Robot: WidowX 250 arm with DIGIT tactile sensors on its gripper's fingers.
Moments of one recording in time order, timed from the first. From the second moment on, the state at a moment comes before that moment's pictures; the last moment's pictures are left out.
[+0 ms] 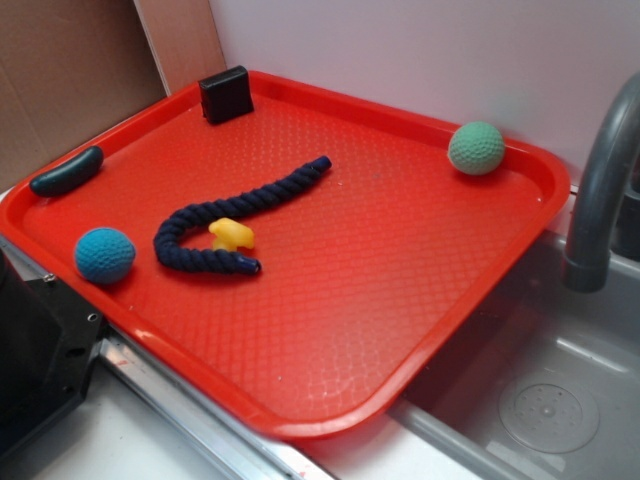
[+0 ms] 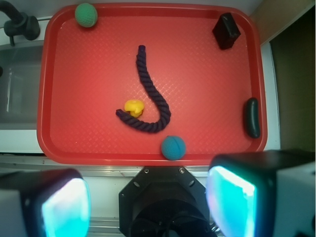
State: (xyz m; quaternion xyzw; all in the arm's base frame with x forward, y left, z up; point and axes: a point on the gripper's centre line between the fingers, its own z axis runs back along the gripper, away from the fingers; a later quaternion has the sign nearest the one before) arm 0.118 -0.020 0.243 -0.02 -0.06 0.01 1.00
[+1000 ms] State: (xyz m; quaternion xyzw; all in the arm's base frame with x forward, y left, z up) arm 0.250 0.068 0.173 0.05 -0.15 -0.16 0.97
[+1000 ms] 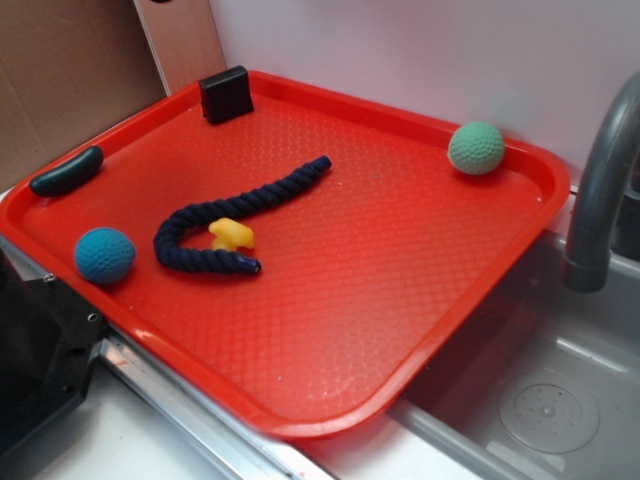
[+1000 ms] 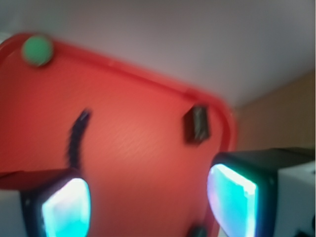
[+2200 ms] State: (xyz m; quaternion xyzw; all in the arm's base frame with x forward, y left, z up) arm 0.278 0.109 0.103 0.06 -0.09 -0.18 0.98
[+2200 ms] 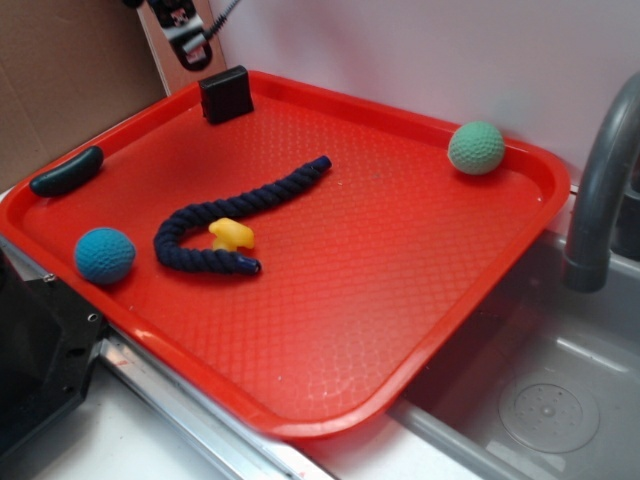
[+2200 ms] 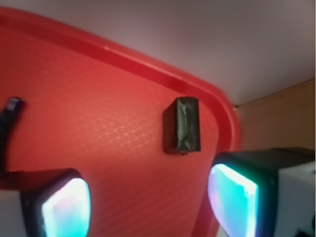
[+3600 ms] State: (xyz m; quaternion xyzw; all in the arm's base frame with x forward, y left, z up) arm 0.308 0.126 0.036 0.06 -0.08 -0.16 0.98
